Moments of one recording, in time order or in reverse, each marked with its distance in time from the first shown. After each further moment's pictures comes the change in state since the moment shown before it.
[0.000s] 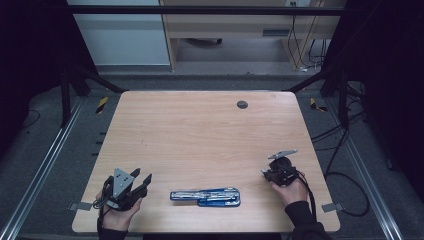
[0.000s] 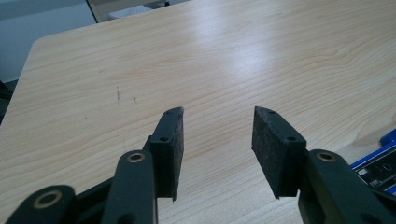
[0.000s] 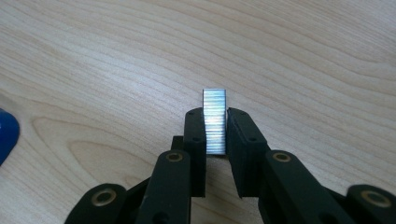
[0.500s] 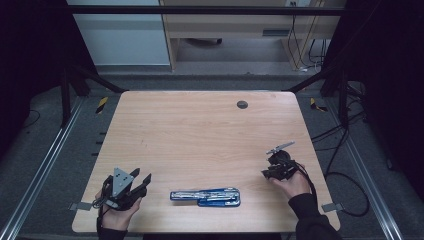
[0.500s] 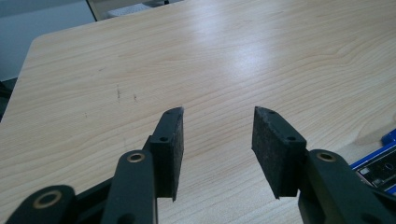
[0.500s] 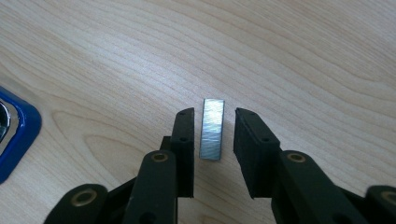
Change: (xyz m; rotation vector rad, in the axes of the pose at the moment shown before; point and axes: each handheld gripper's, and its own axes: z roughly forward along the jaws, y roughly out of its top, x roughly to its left) left arm 0.002 0.000 0.000 0.005 -0.004 -0.004; right arm -0.004 0.022 -0.009 0.092 0.040 -0.061
